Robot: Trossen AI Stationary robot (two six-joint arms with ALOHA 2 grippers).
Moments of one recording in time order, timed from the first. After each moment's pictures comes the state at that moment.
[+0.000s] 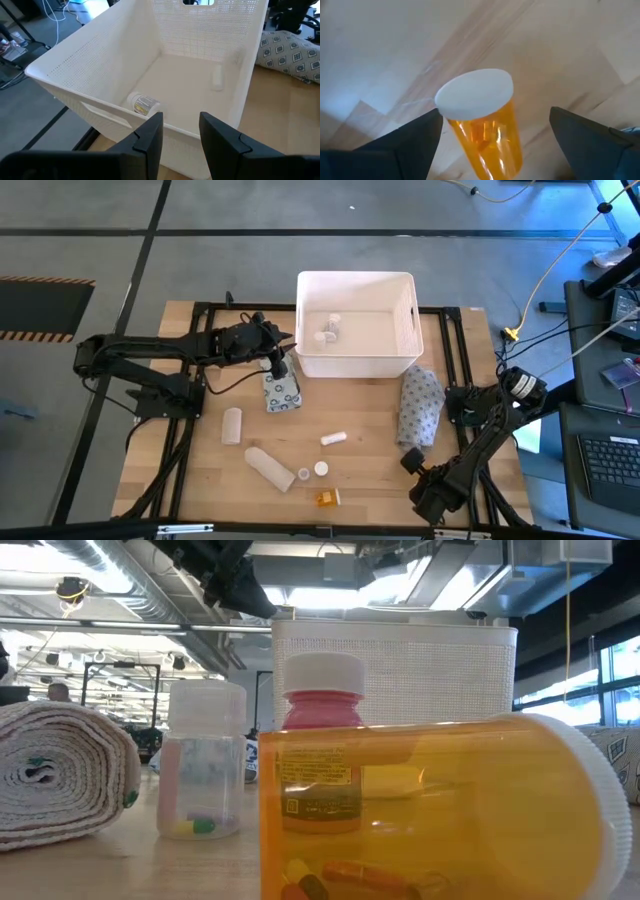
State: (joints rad) left arm 0.15 1.14 0.89 -0.23 -0.38 -0.04; right arm 0.97 1.77 1.07 -0.90 0.03 0.21
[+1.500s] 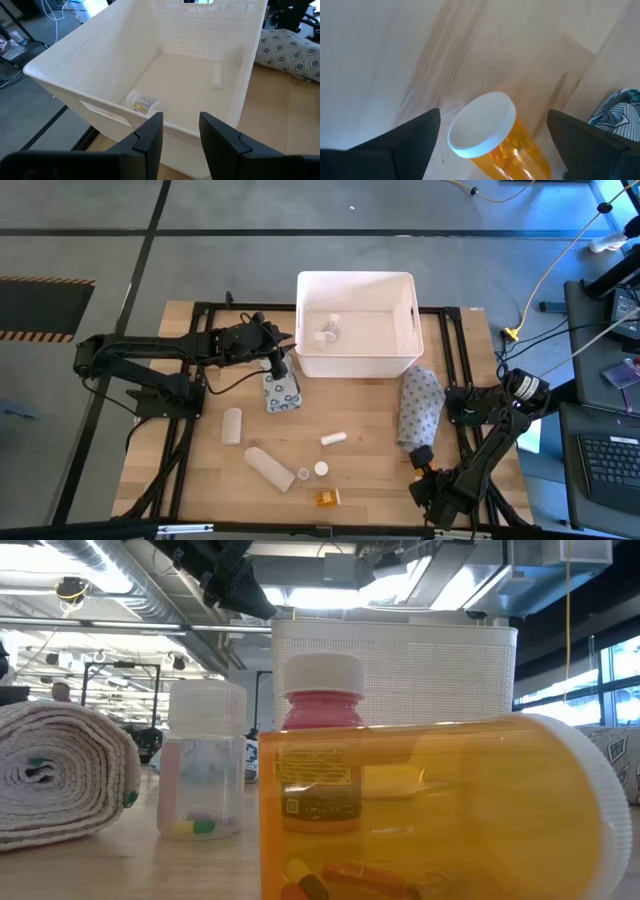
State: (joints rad) left arm 0.15 1.14 0.89 -0.24 -0.37 -0.04; right arm 1.05 1.77 1.04 -0.87 0.20 0.61
